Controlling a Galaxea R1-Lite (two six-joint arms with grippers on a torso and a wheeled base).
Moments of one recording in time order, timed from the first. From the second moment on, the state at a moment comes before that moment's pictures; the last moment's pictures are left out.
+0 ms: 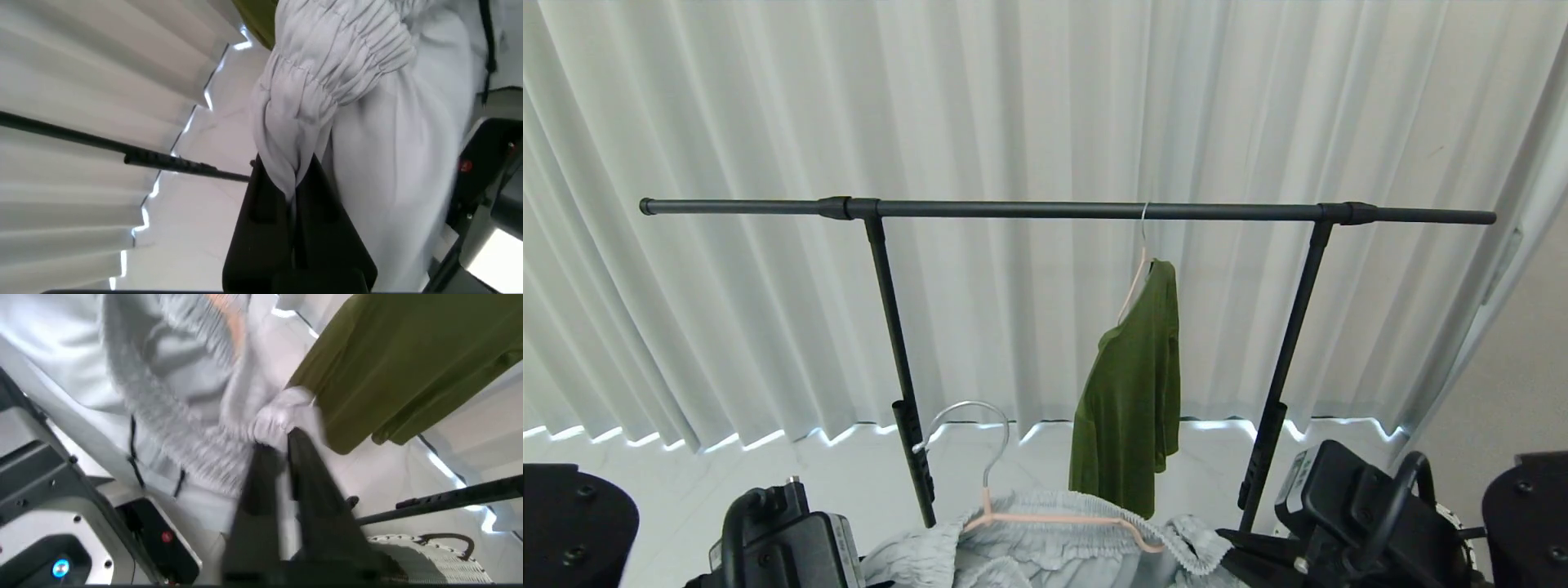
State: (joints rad) left arm -0.83 1.12 -0.47 -0.01 0.14 0.47; right arm 1.18 1.38 -0.53 -0.34 -0.29 0.03
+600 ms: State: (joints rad) left arm -0.87 1.02 -0.49 -0.04 0.14 0.47; right arm 1.19 1.32 -0.43 -0.32 -0.29 -0.02
